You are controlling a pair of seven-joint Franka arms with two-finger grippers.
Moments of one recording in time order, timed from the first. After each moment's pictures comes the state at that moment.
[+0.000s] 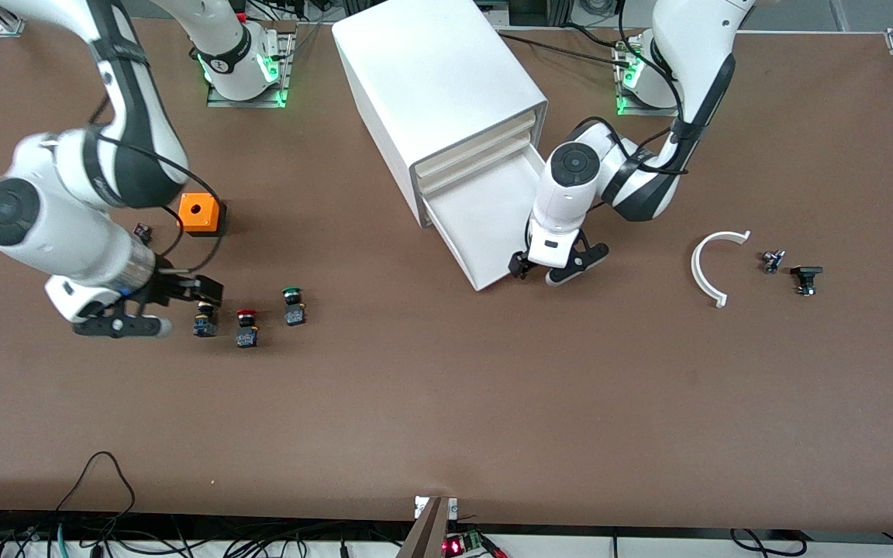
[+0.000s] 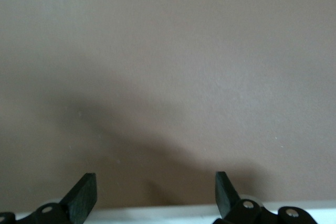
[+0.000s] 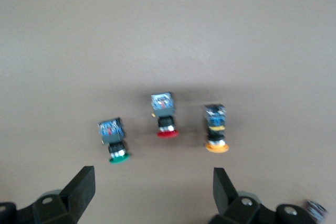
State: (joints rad) left arm -0.37 0.44 -0.23 -2.05 0.22 2.54 -1.34; right arm 0.18 0.31 -0.06 -1.68 0.05 2.00 0.11
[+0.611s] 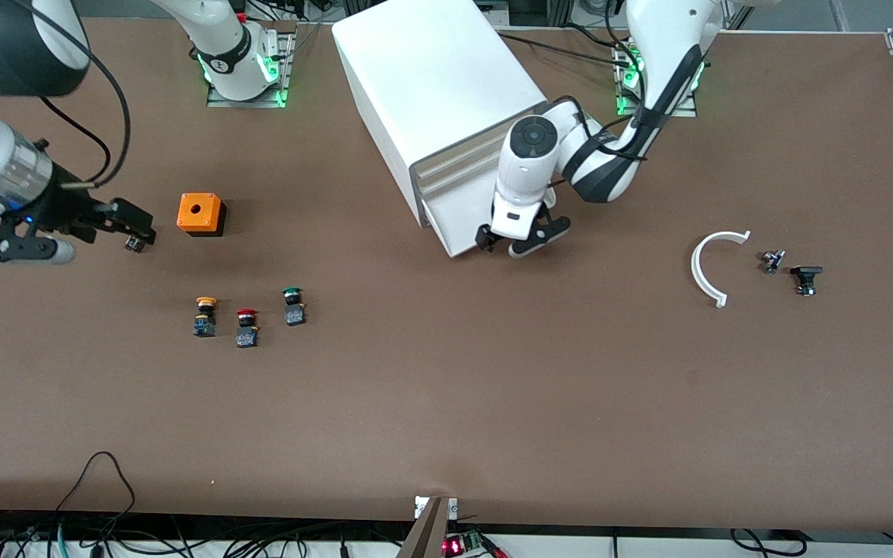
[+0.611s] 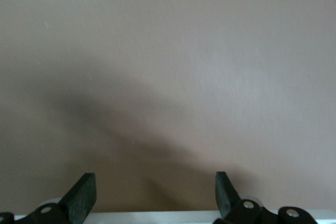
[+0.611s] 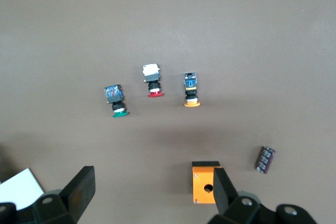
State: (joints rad) left arm -0.41 0.45 -0.34 -2.06 0.22 2.52 -1.42; right arm 0.17 0.07 -0.10 -1.68 0.05 1.77 0.09
